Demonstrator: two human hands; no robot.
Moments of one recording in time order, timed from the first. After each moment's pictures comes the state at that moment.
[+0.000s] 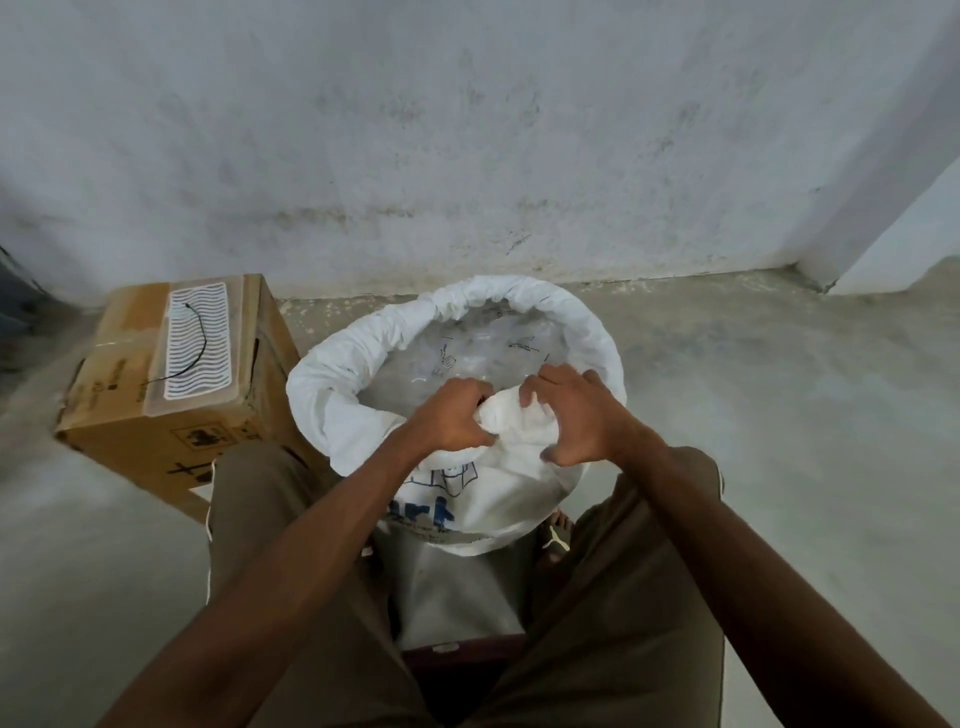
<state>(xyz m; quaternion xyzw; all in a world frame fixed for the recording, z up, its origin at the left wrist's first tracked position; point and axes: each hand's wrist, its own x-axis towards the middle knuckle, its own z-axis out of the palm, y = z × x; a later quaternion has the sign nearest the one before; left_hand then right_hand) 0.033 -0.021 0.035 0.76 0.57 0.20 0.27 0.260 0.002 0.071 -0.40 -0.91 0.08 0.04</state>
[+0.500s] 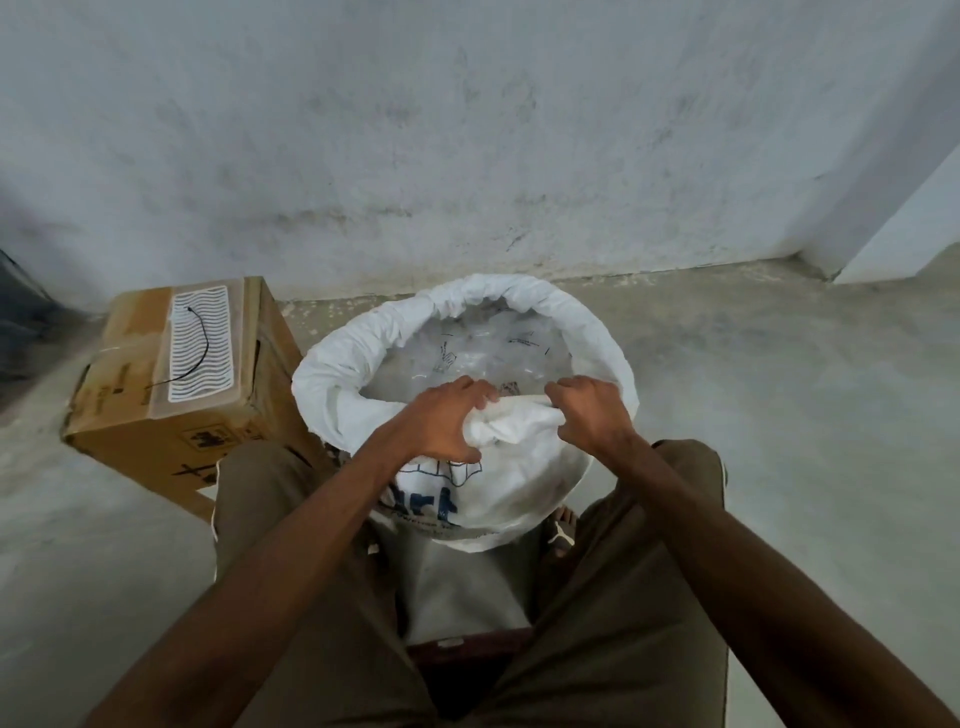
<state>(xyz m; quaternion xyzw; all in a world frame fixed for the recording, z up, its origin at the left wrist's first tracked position) 0.008 -0.029 0.020 0.82 0.53 0.11 0.18 0.263 0.007 0.037 -0.48 -0.87 -0.04 0.05</state>
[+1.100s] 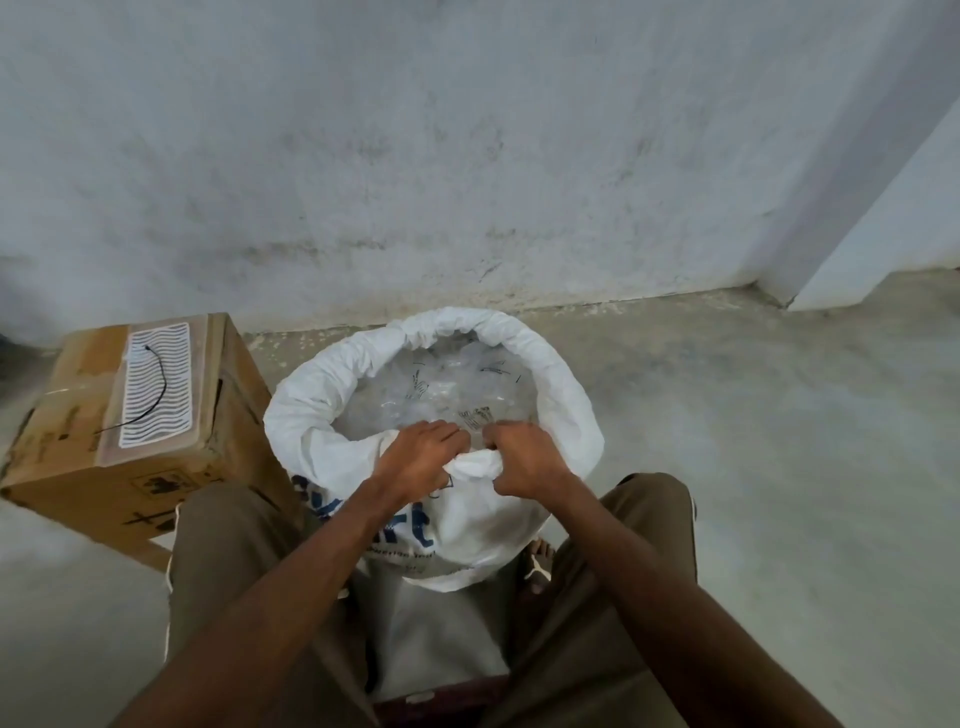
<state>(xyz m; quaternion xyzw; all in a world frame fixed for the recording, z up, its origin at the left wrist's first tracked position) 0.029 -0.019 -0.001 0.87 0.46 0.19 0.02 0.230 0.000 0.030 -0.49 -0.87 0.11 0.04</state>
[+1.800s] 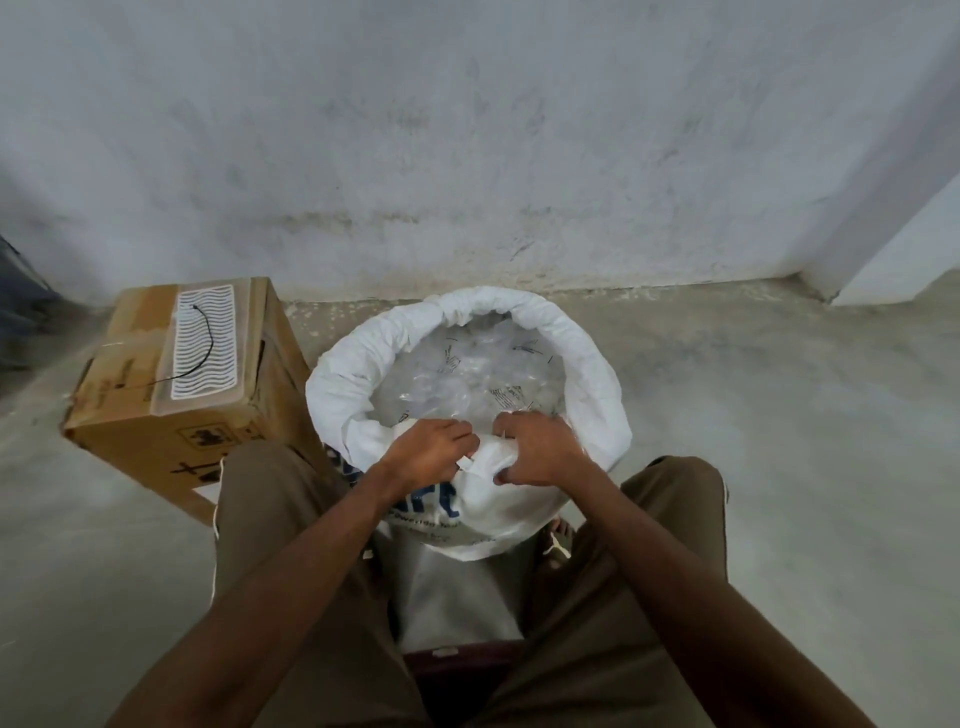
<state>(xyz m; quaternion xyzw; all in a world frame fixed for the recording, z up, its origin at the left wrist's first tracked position) -0.001 -0.050 -0.018 0.90 0.41 0.11 -0.02 0.214 -0.011 0.006 -0.48 -0.86 0.15 0.01</state>
